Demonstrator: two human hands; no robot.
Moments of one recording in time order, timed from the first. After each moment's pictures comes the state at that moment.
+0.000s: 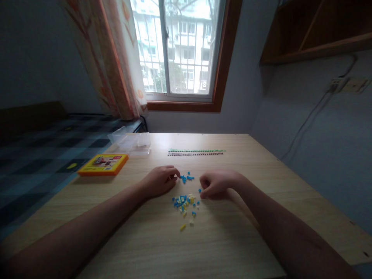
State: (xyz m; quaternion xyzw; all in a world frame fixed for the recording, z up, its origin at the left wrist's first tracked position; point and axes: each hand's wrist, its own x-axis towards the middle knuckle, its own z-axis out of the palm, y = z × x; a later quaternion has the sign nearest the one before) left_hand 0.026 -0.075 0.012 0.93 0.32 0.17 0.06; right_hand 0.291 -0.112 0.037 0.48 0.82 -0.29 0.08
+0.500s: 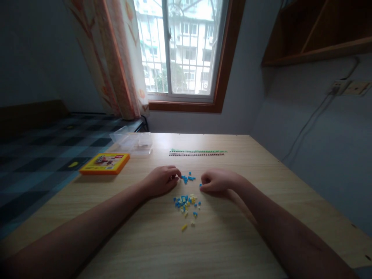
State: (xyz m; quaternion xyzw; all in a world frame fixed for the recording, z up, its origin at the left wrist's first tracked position) left_hand 0.025 -0.075 0.010 0.93 0.32 0.18 0.06; right_hand 0.288 -0.110 0.027 0.50 0.83 -0.23 0.03
